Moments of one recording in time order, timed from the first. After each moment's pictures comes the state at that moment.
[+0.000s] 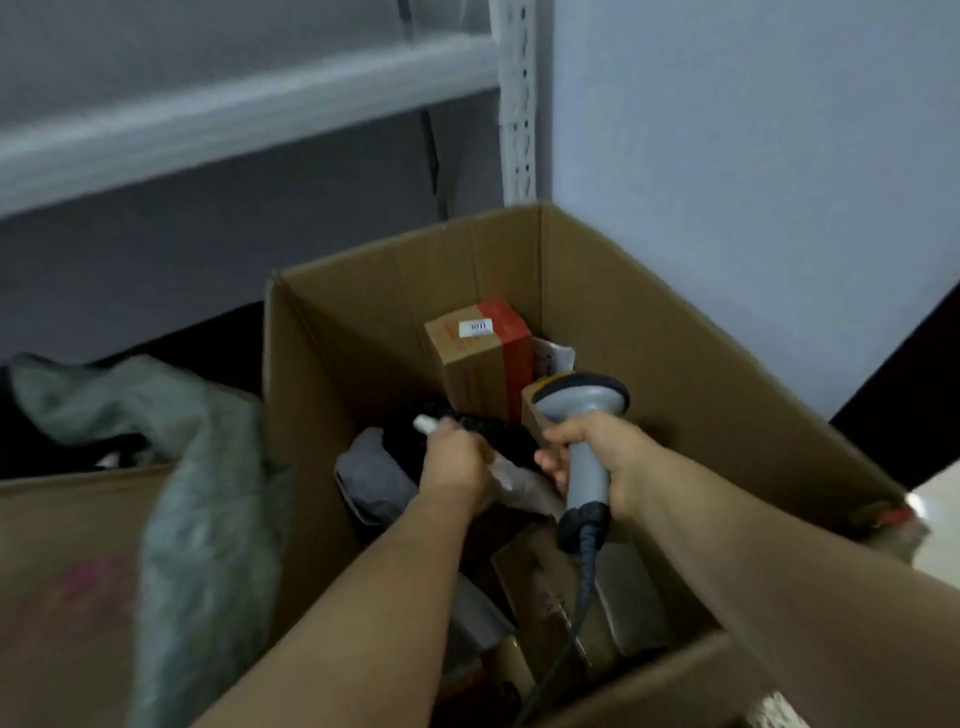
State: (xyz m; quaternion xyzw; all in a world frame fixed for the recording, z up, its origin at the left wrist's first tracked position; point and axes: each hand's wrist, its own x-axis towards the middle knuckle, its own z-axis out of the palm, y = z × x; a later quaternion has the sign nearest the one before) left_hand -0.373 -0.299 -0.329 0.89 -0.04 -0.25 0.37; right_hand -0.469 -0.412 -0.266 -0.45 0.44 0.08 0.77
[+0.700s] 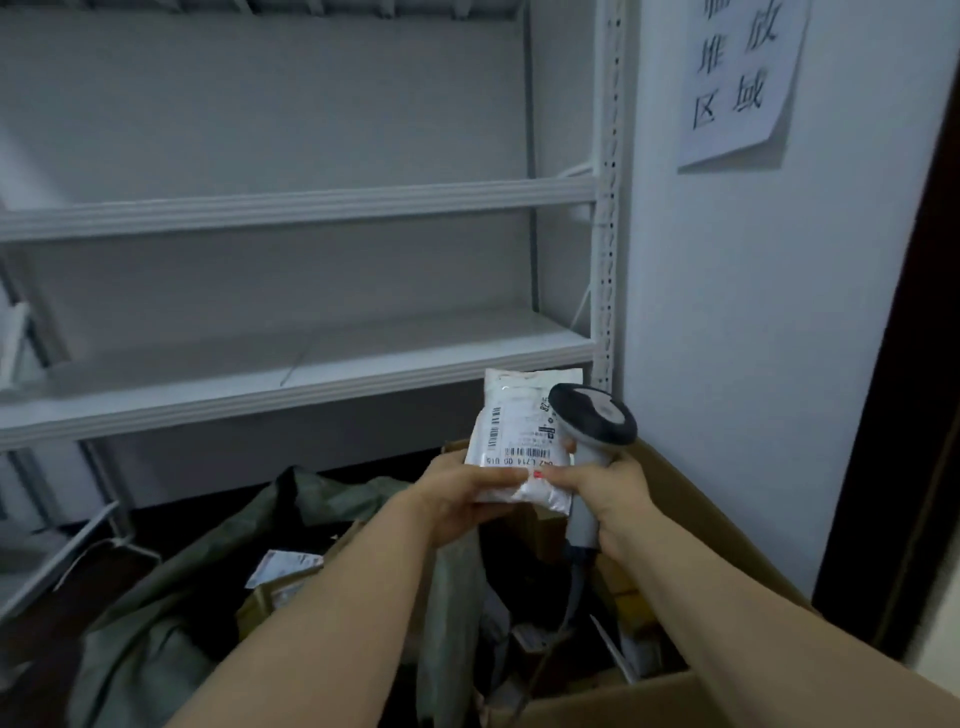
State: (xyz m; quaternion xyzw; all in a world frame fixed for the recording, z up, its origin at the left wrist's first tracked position) left_hand -0.498 -0.109 -0.029 0.64 -0.10 -0.29 0.70; right_hand -0.577 -0.246 -0.030 -0.58 0.25 -0.19 0.76
